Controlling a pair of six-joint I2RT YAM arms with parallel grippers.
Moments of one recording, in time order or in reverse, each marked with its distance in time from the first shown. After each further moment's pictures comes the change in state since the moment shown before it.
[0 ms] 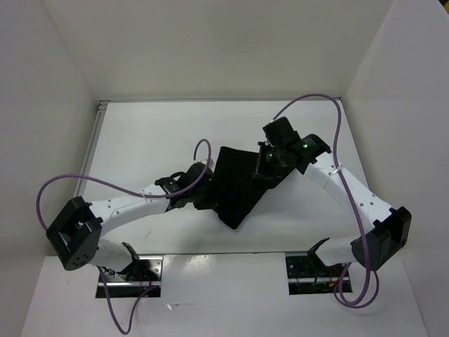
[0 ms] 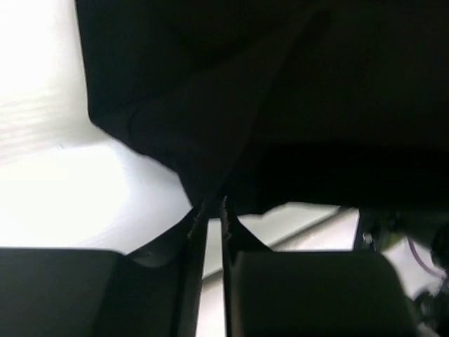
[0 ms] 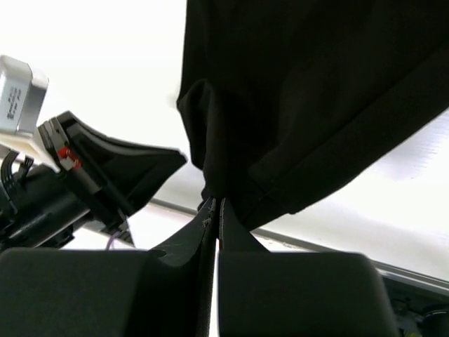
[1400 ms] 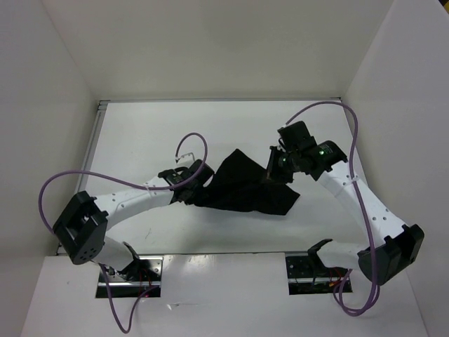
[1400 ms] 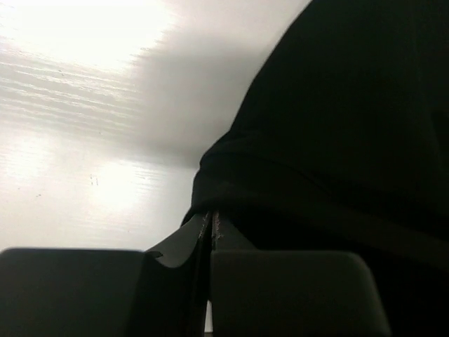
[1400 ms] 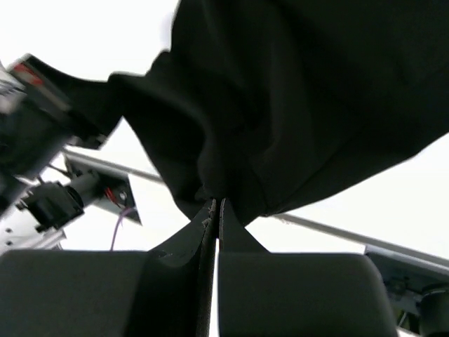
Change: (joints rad) left arm 0.026 0.071 0.105 -0.262 -0.408 -0.203; right arm -0.089 -0.111 -0.049 -0.051 -0.101 -0.031
